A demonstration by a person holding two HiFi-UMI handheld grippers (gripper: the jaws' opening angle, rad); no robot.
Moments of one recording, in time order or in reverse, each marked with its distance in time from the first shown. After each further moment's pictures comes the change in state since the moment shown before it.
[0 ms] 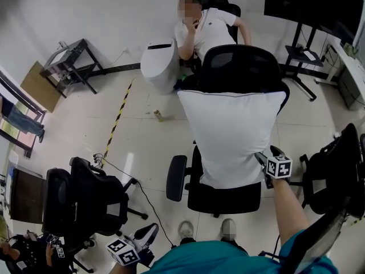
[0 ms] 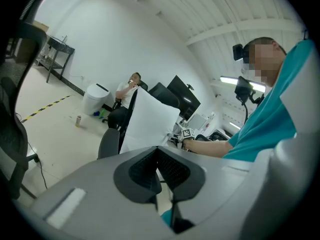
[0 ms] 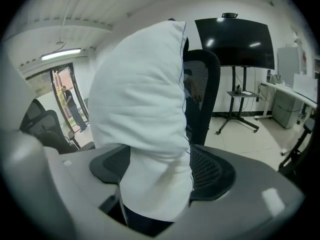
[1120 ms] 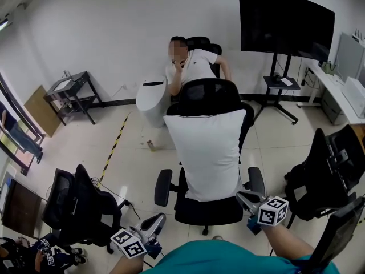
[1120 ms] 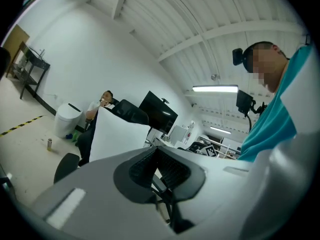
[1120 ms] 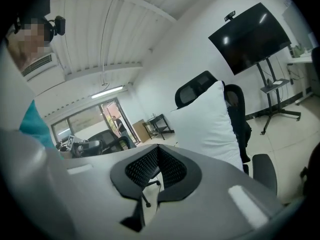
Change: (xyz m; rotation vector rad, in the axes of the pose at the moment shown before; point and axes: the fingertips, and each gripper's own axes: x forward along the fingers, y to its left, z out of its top) left arm 0.033 -0.148 0.040 0.178 -0.208 -0.216; right arm -0.273 0.159 -0.007 0.082 -0.214 0.525
